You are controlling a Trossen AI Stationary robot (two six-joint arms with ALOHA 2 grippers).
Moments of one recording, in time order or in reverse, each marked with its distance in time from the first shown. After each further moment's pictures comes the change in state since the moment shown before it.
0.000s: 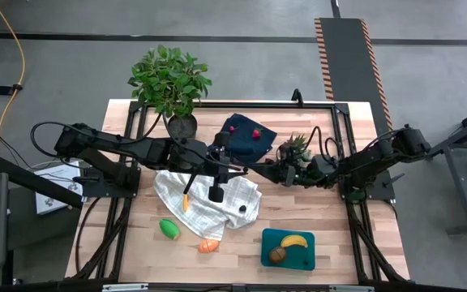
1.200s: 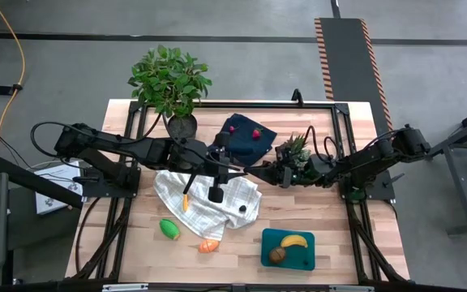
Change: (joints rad) left arm 0.000 0.000 0.000 0.002 0.015 0.000; right arm -0.015 0.001 0.027 -0.080 -0.071 0.022
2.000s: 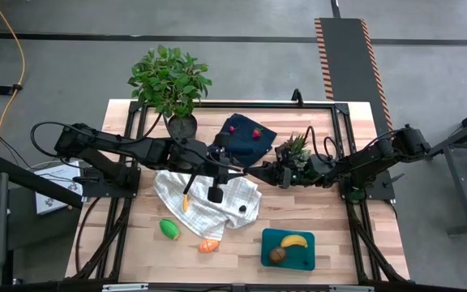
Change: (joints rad) left arm 0.000 0.000 0.000 -0.020 0.000 0.000; right arm 0.000 0.000 0.000 -0.009 -0.005 0.003
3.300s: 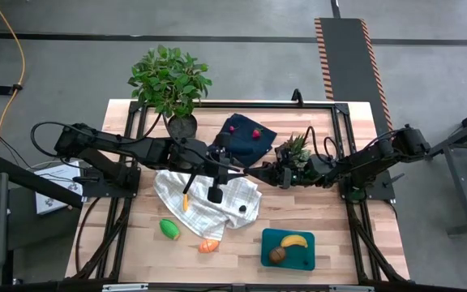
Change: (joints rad) left arm 0.000 0.000 0.000 0.015 0.019 0.019; right arm -0.001 0.000 0.000 0.006 -0.008 -0.004
